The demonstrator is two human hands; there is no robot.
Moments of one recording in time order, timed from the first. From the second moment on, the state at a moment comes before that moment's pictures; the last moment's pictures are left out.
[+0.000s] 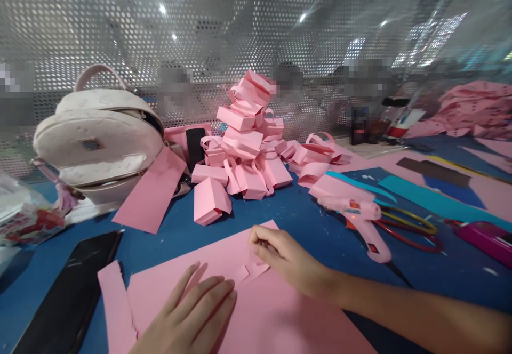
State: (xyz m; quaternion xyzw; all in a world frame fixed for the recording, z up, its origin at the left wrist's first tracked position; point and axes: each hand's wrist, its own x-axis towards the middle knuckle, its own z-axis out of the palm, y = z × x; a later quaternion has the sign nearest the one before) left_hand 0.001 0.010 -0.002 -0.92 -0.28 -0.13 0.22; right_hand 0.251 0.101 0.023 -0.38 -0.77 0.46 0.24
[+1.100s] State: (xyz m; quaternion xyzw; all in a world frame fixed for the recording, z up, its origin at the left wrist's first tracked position) left_hand 0.024 0.004 -0.009 -0.87 -0.32 -0.32 0.21; right_hand 0.250 0.104 0.017 -0.33 -0.85 0.39 0.17
